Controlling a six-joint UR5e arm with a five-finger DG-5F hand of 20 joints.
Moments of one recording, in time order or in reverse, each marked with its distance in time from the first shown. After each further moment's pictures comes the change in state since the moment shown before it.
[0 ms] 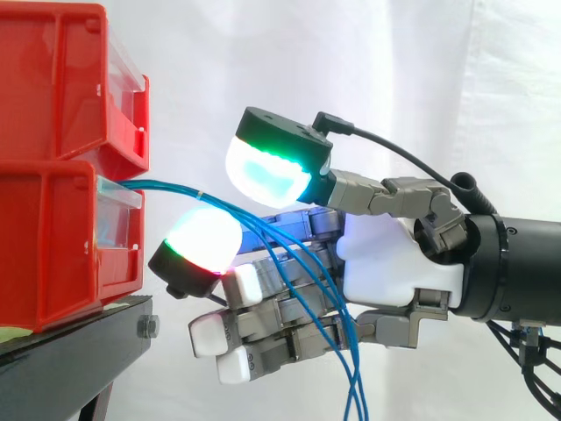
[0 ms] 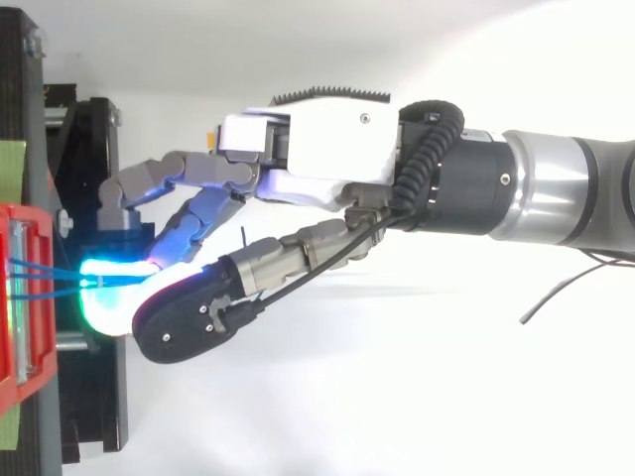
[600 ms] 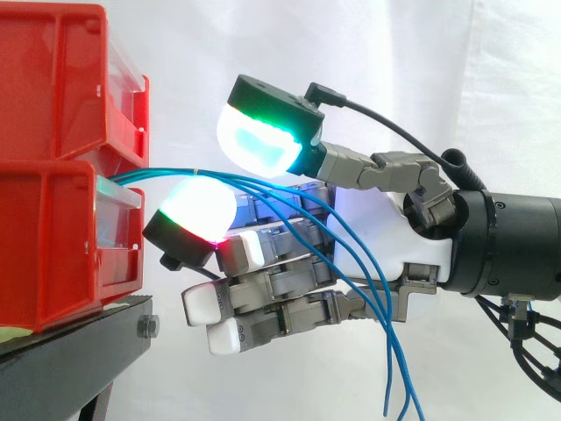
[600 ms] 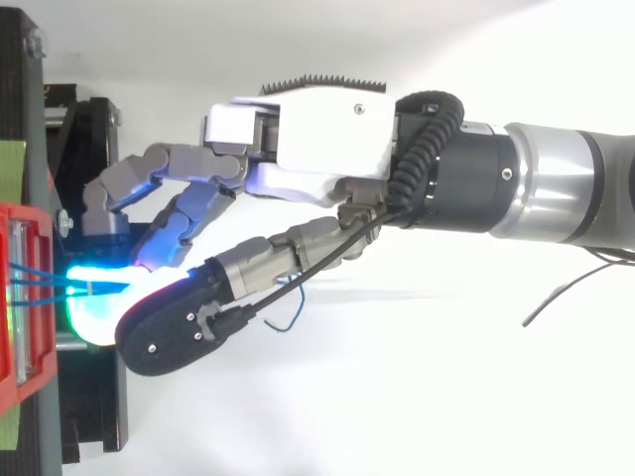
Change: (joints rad) arm -0.002 0.000 0.046 -0.051 0.000 -0.006
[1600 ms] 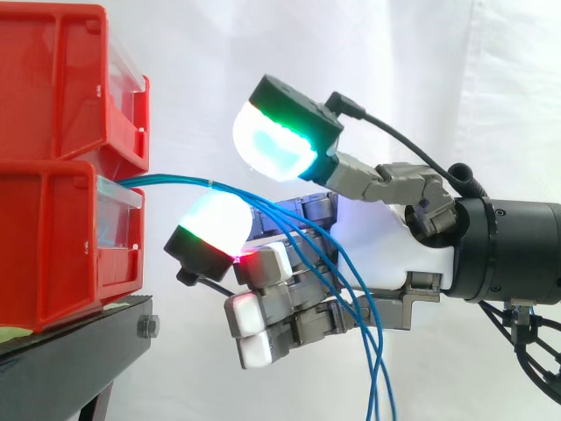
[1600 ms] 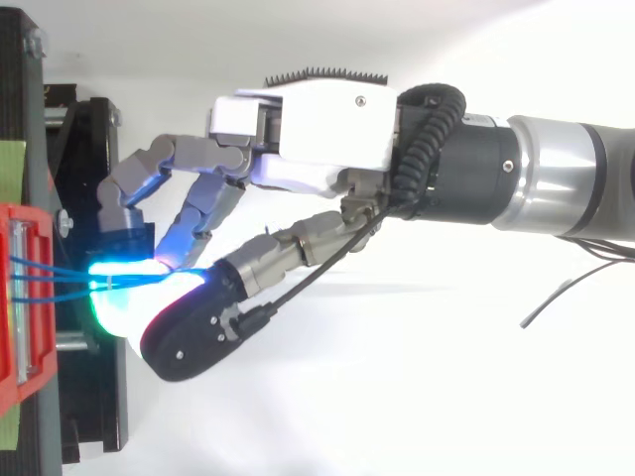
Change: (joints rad) arm -0.006 0.000 0.000 -0.027 0.001 -0.006
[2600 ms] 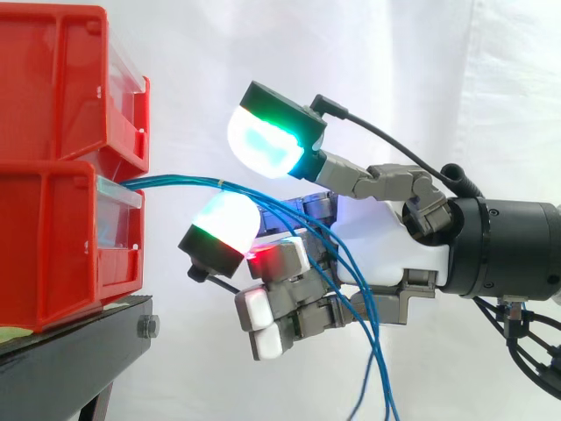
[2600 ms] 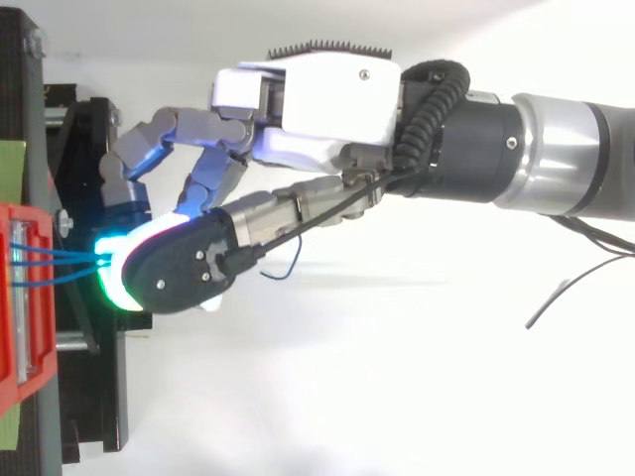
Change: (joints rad) arm -0.021 0.000 0.004 0.001 -0.018 -0.023
